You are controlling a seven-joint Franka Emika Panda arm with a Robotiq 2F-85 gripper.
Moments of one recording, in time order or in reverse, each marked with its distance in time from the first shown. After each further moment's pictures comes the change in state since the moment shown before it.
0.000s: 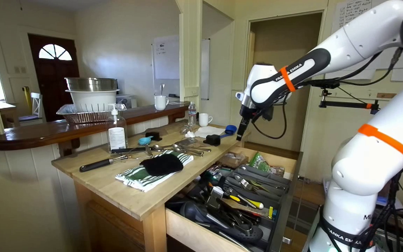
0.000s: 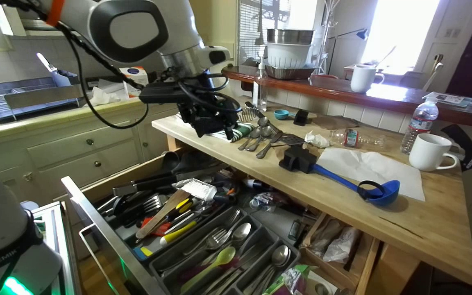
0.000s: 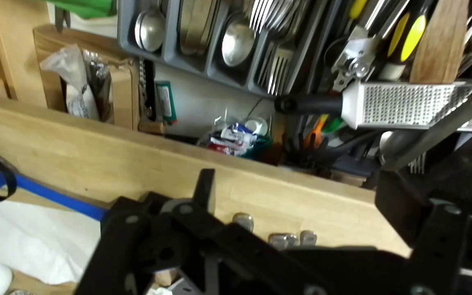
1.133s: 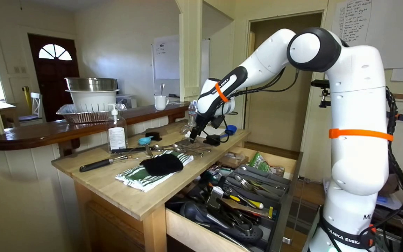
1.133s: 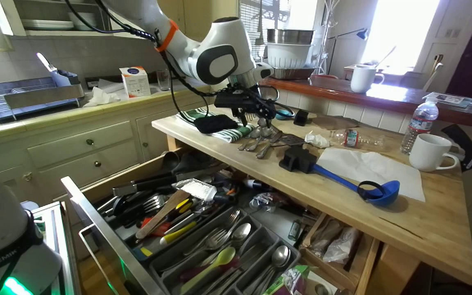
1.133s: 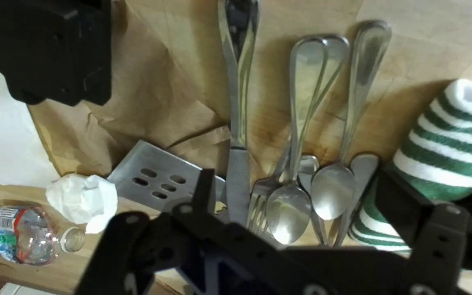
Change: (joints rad) arm -0.010 0.684 0.211 0.557 0.269 0.206 -0.034
